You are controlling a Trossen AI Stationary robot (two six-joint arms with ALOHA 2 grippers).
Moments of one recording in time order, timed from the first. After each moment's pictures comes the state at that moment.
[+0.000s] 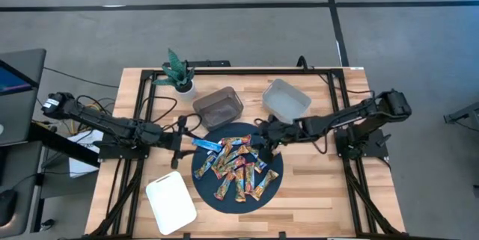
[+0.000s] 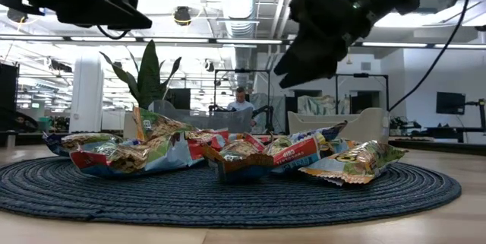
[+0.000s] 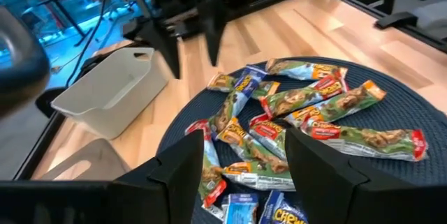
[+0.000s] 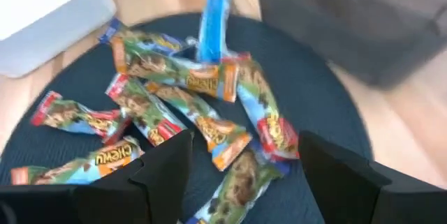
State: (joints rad) left arm -0.28 0.77 0.35 0.12 -0.22 0.24; right arm 0.13 1.54 0.84 -0.02 0.17 0.33
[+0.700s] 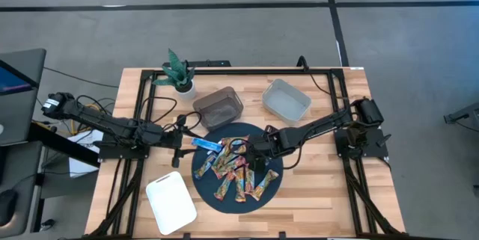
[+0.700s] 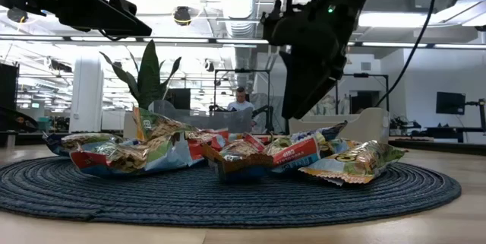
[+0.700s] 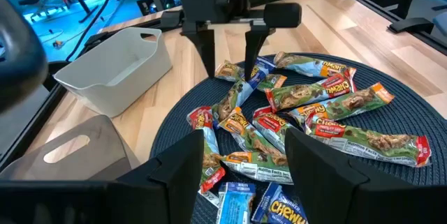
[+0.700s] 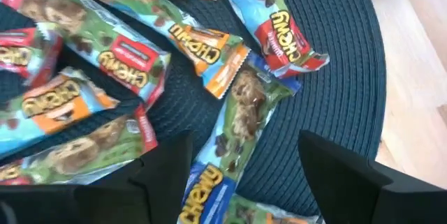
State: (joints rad) left arm -0.28 0.77 0.35 0.08 -0.25 0.14; right arm 0.23 1.84 1.24 -0.63 0.26 0.55
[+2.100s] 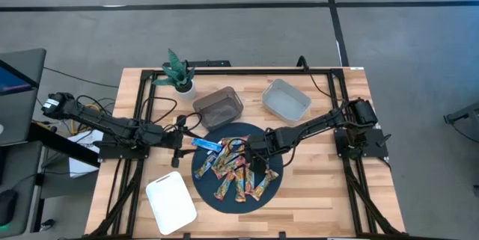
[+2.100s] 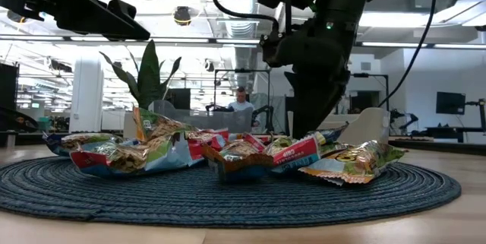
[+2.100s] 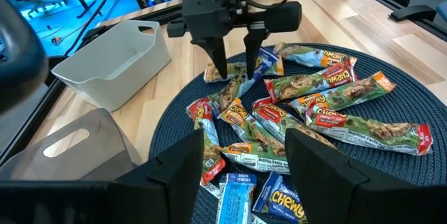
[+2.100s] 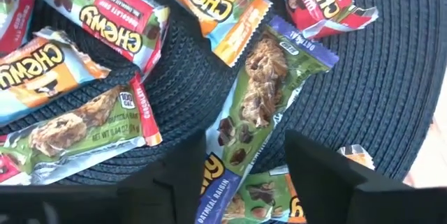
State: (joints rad) left arm -0.28 0.77 0.35 0.06 -0.25 0.15; right arm 0.20 1.90 1.24 -0.64 0.13 0.55
